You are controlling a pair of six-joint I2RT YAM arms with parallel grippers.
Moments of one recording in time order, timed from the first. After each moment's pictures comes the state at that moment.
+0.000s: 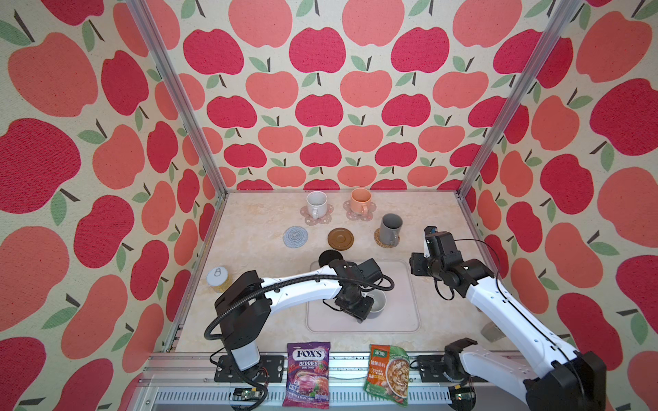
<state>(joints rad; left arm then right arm) -1.10 1.74 1.28 -0.87 0.23 -0.48 0.44 1.07 0.84 -0.68 0.14 0.32</state>
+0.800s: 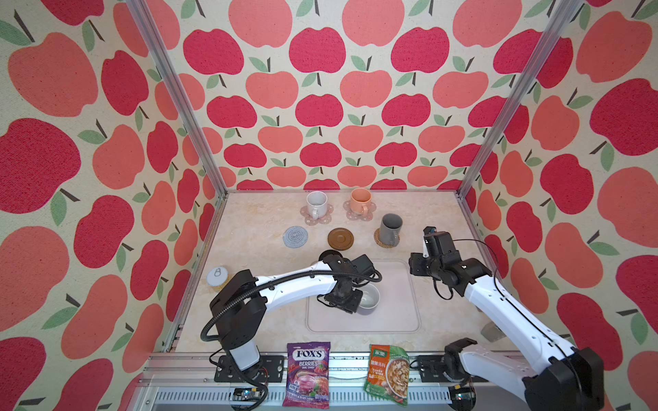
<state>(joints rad) -1.04 1.70 1.26 -0.99 0.07 -0.56 0.44 1.08 0.84 -0.68 0.14 0.33</state>
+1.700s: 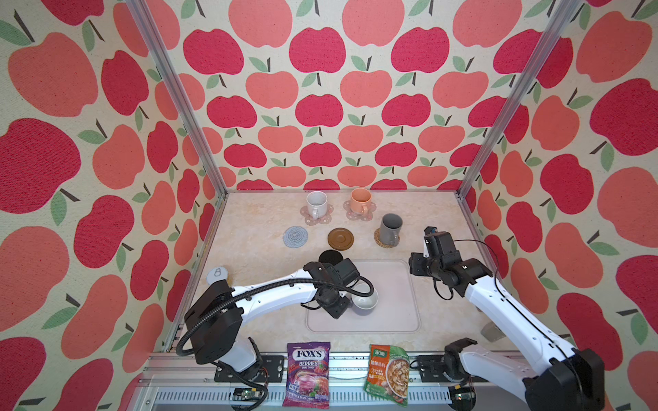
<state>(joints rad) -1.00 1.53 1.06 -0.85 0.07 -0.18 0.44 1.07 0.84 -0.68 0.14 0.35</state>
